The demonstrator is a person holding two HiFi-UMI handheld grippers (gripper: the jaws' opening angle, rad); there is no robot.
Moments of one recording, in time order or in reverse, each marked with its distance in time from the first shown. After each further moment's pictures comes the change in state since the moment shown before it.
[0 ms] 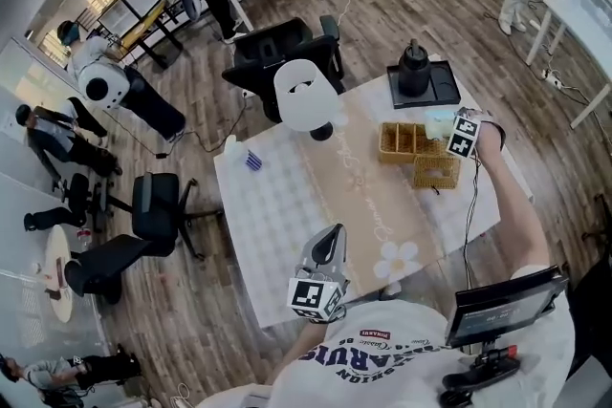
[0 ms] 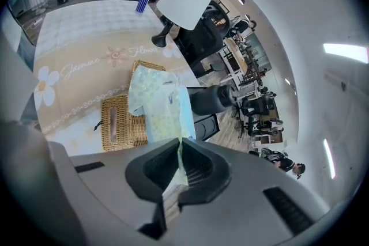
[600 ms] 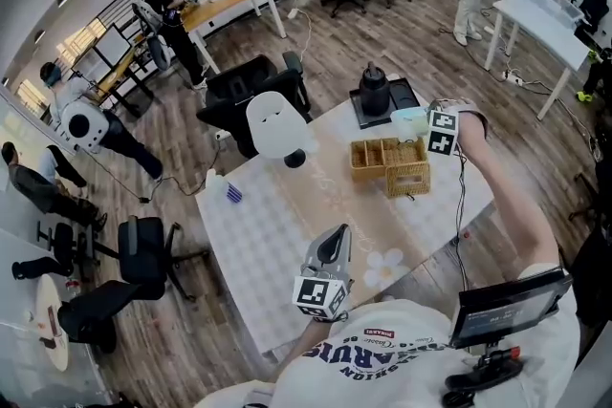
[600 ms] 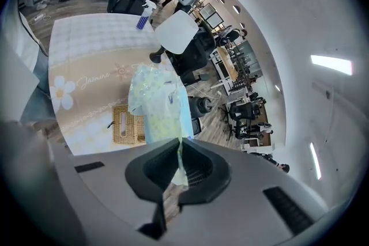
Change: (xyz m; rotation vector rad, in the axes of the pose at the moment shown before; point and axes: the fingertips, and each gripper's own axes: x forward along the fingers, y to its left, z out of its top) left arm 0.014 -0.056 0.019 0.019 -0.071 -0.201; right arm -0.152 -0.034 0.005 -0.023 -0.025 -0.089
